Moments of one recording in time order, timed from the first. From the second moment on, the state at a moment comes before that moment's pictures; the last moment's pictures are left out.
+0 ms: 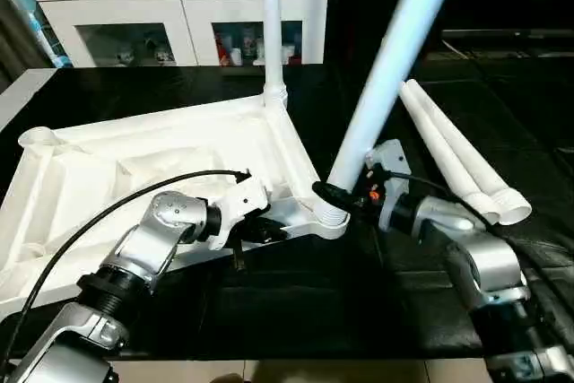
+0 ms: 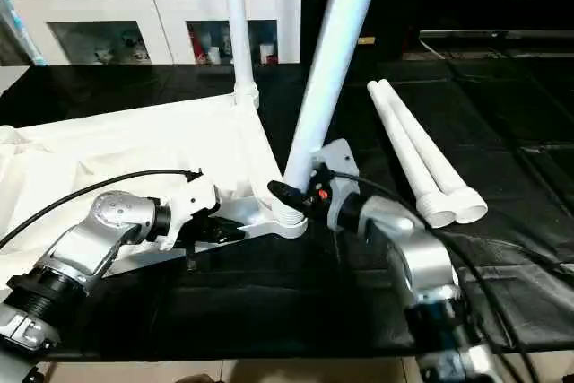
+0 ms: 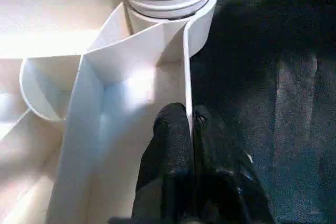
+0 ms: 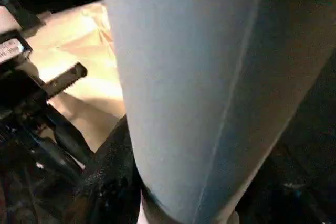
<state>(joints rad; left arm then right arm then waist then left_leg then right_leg) -0.52 0.43 -0.36 0.43 -0.04 0.18 -1.09 -0.39 -0.30 0.12 0.14 0.30 0.43 0.72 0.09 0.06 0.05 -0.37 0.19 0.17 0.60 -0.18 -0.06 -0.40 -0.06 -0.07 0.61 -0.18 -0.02</state>
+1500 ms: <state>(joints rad) -0.53 0.39 -0.34 0.48 -0.05 0.22 -1.09 -0.27 -0.30 0.16 0.16 0.18 0.12 0.75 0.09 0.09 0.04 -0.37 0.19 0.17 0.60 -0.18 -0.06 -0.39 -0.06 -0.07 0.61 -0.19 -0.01</state>
